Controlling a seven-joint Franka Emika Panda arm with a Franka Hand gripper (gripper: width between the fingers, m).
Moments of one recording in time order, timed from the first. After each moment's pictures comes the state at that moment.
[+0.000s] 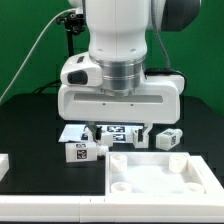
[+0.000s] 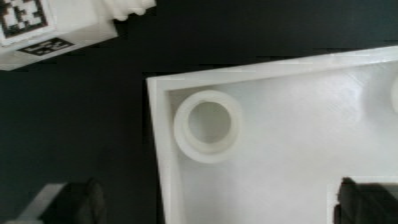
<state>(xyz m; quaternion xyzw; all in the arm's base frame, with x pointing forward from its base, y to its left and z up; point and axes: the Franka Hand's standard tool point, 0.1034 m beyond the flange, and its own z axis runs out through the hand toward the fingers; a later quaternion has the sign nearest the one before) 0.542 0.005 0.069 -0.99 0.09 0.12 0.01</state>
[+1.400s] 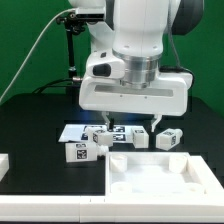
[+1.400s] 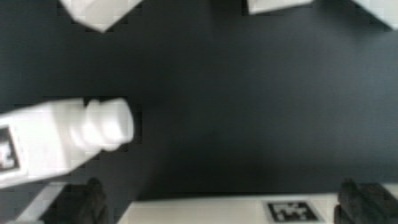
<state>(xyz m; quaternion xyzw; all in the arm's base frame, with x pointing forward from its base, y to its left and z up) 0.475 0.028 0.063 -0.99 0.04 0.11 -0.02</state>
